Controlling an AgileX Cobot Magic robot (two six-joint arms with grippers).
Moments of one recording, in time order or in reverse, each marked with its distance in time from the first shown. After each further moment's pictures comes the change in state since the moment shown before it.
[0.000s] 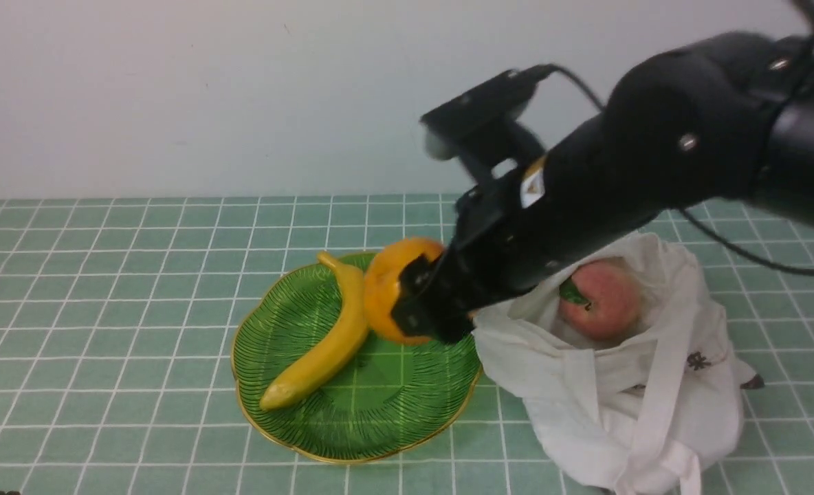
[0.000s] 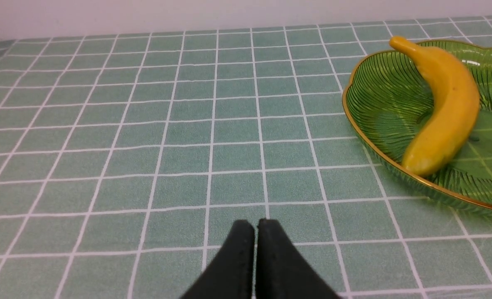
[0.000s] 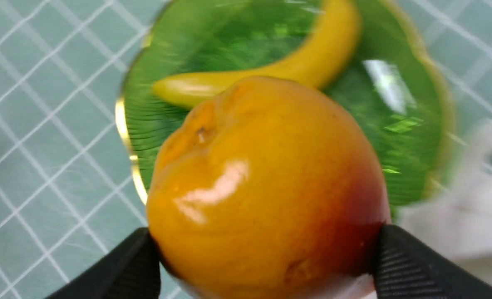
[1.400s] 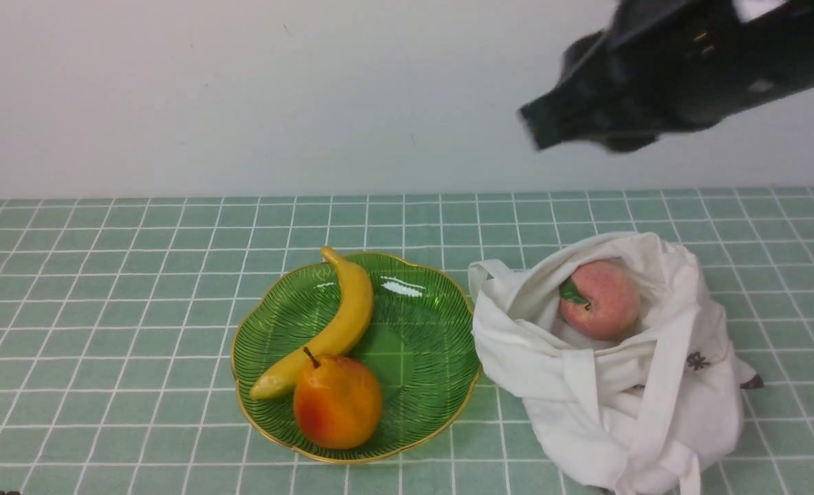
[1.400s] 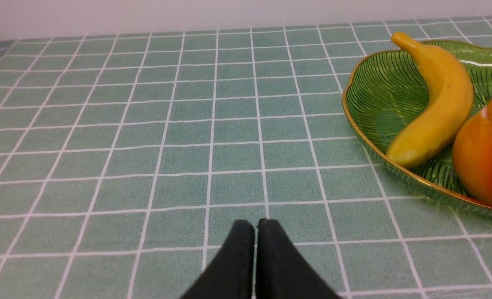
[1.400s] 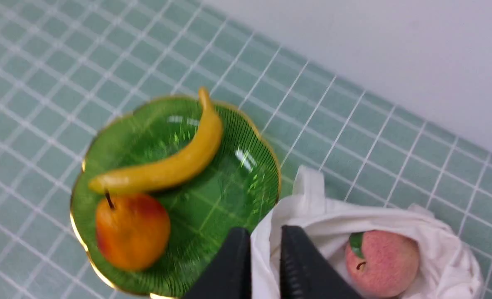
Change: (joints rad) right arm 0.032 -0.355 -0.199 -0.417 0.274 0.472; left arm 0.000 0.000 0.000 0.000 0.000 0.000
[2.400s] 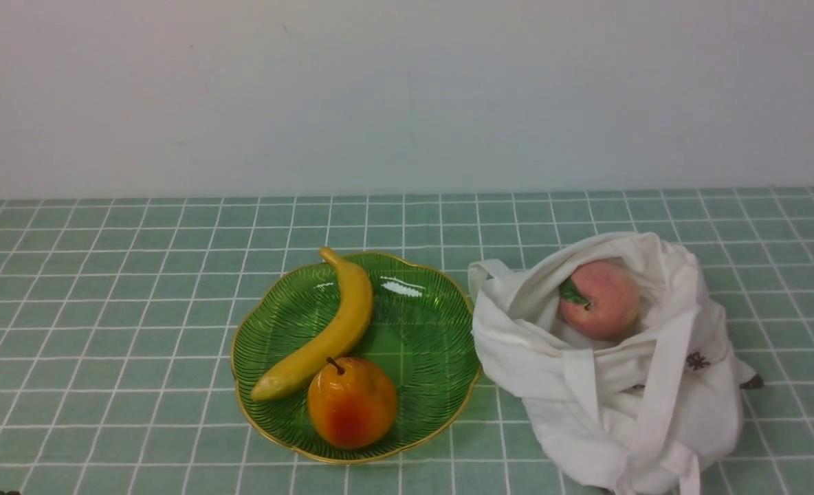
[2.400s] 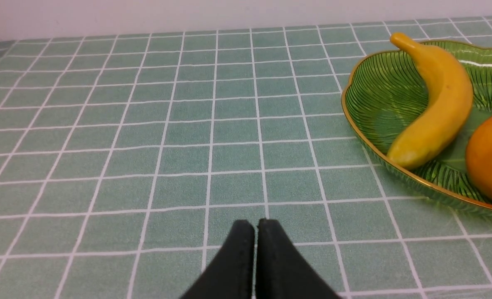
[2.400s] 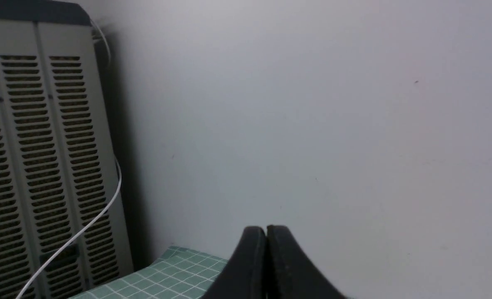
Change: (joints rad) right arm 0.000 -1.331 1.292 -0.163 -0.927 0.203; left arm 0.000 0.000 0.000 0.000 0.000 0.000
